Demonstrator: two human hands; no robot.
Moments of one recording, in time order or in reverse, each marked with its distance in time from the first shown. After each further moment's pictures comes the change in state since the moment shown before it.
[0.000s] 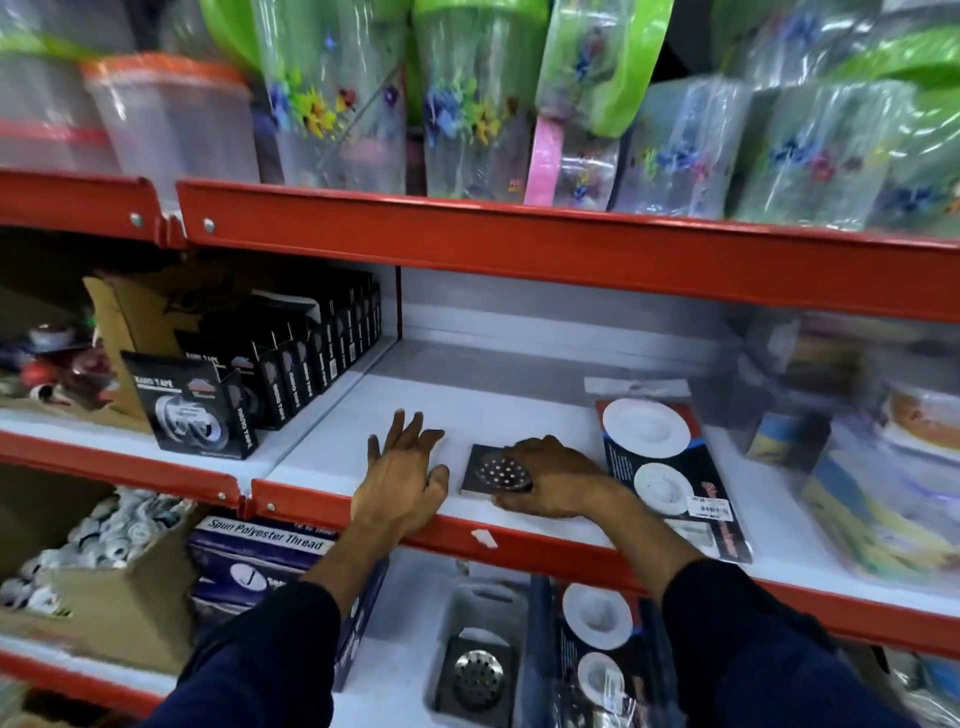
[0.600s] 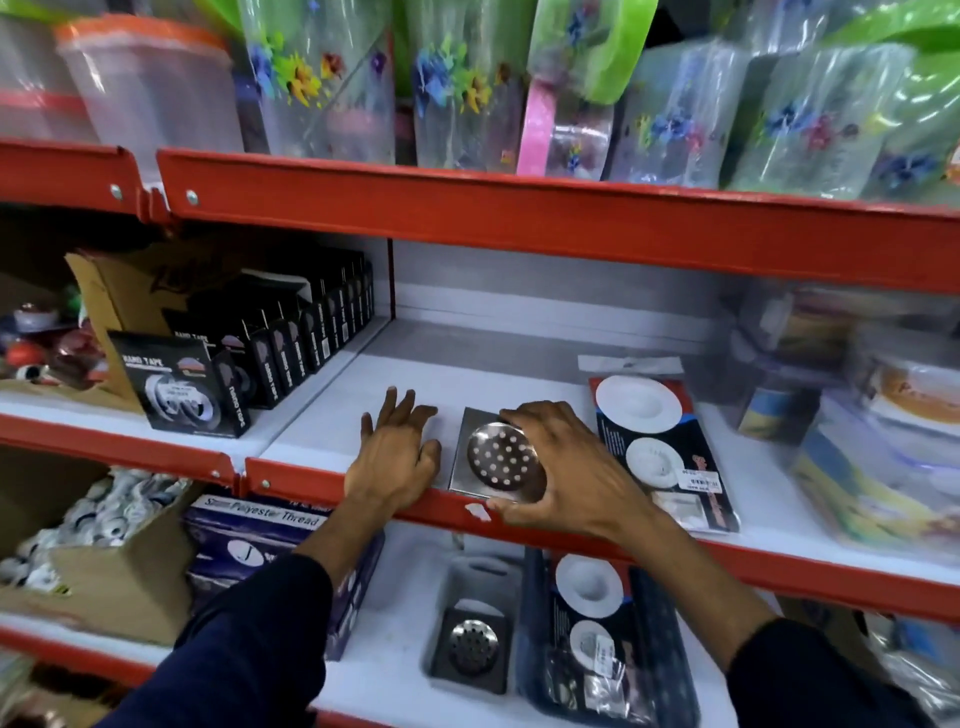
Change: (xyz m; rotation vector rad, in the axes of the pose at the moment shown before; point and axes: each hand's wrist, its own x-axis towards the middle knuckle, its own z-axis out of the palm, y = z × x) left_hand -0.002 0.003 -0.007 0.007 -0.001 0.014; right_hand -0.073 -0.024 -0.011 0.019 0.409 -0.168
